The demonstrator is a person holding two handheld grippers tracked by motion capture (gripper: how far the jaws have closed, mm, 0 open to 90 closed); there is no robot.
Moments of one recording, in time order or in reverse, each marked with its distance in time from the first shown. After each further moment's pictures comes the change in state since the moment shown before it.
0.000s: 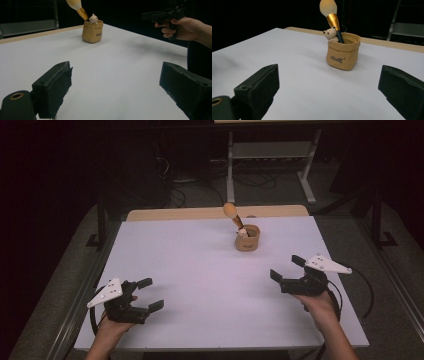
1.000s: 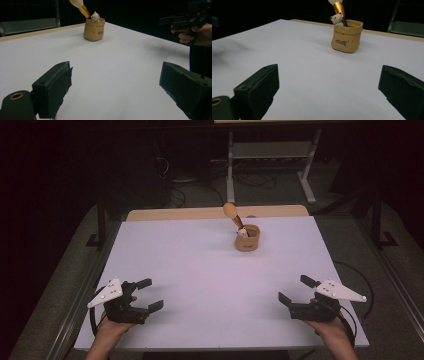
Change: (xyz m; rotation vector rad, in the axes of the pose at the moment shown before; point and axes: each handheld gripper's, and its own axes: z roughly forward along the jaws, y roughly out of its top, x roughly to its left) left arm 0.002 -0.003 -0.001 0.013 0.014 -0.002; right arm 0.018 -0.033 -0.046 0.016 -0.007 -0.042
